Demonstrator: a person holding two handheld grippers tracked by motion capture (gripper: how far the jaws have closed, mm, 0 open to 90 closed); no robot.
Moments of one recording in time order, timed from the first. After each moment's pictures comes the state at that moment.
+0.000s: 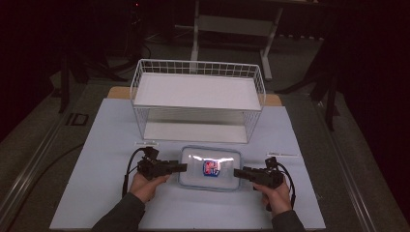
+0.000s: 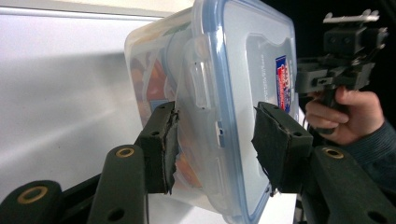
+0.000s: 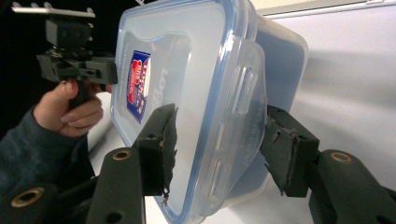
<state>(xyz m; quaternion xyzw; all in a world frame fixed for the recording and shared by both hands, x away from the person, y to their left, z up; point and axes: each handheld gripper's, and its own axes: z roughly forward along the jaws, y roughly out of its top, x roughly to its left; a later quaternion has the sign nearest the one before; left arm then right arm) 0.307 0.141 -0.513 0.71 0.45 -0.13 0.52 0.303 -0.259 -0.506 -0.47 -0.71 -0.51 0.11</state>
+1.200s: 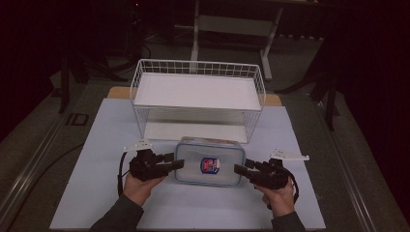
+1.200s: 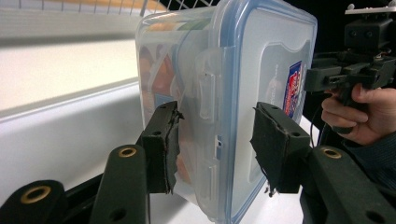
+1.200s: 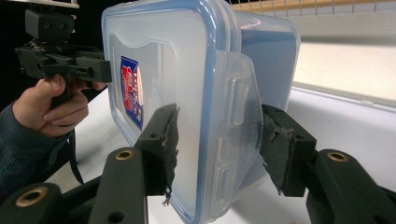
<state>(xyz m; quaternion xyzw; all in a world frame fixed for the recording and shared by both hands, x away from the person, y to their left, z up) 0.278 0.146 -0.463 0.72 0.39 0.00 0.57 0.277 -0.246 -0.455 -0.40 -0.73 -0.55 -0.01</state>
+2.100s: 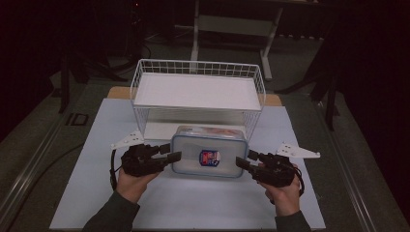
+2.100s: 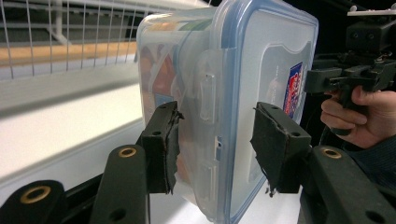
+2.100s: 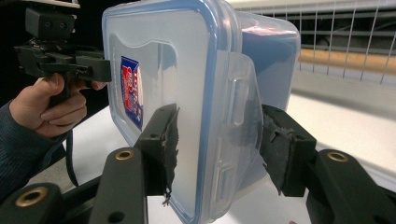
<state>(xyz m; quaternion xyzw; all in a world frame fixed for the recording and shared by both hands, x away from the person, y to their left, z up) 0.267 0.153 -0.415 0.71 0.35 0.05 0.60 0.263 -0.238 -0.403 -0.35 -0.74 -0.58 -0.08</state>
